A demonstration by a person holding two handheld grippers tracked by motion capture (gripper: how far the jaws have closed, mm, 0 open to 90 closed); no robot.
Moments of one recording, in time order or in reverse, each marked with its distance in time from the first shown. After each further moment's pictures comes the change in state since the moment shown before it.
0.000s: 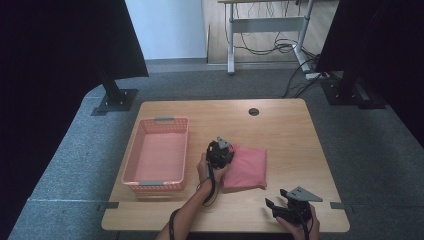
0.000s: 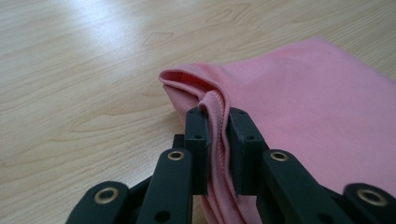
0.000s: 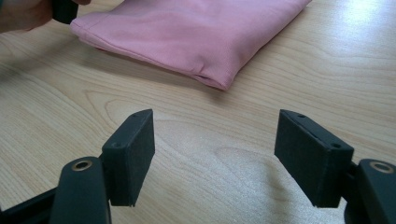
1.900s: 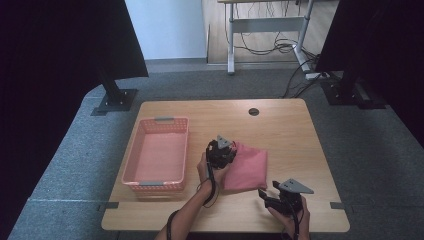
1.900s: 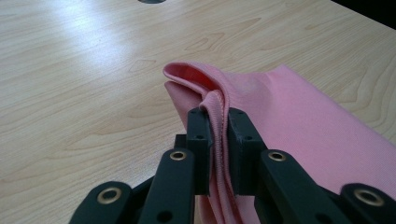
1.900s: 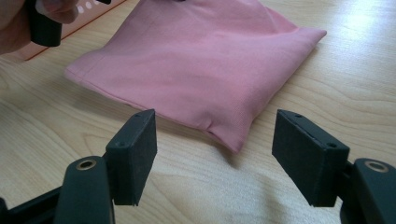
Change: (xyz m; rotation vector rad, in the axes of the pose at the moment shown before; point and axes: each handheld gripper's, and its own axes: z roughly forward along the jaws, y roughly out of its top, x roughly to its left) left arm -0.008 0.010 -0.017 -0.052 -0.042 0.003; right arm 0.007 0.021 0.023 -0.053 -0.001 0.005
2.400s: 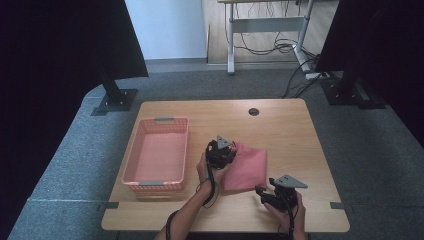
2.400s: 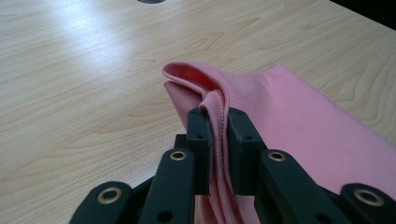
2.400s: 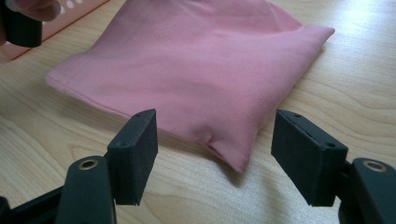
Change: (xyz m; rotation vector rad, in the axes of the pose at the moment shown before) left arm 0.000 -0.001 -0.002 0.000 -0.002 0.000; right arm 0.000 0.007 0.017 0.030 -0.007 0.000
